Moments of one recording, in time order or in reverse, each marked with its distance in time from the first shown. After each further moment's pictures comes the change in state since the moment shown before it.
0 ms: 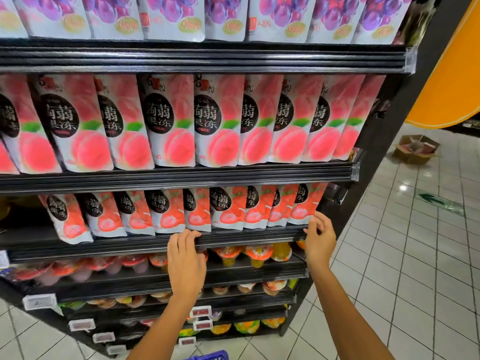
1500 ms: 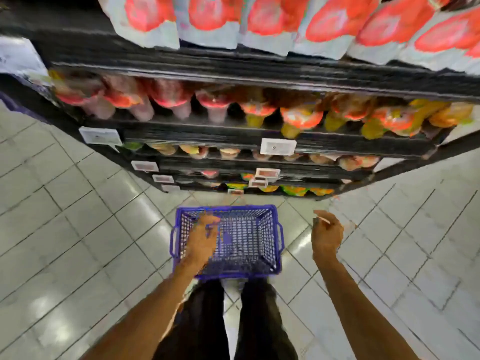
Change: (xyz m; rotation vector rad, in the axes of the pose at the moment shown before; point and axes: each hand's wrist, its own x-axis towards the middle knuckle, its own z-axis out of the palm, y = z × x) left_hand -0.237 -0.246 0.027 -0.658 -0.591 -0.731; right_hand -0.300 0.192 0.062 -0.324 -0.083 0.491
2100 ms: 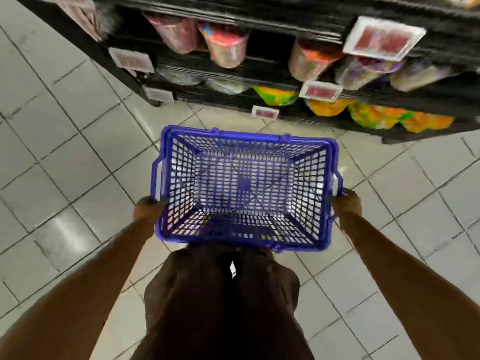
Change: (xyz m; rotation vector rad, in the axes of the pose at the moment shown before) left_hand 0.099 -0.389 0.017 0.075 0.293 -0.810; right_hand 0.141 0.351 0.117 -0.685 -0.284 0.248
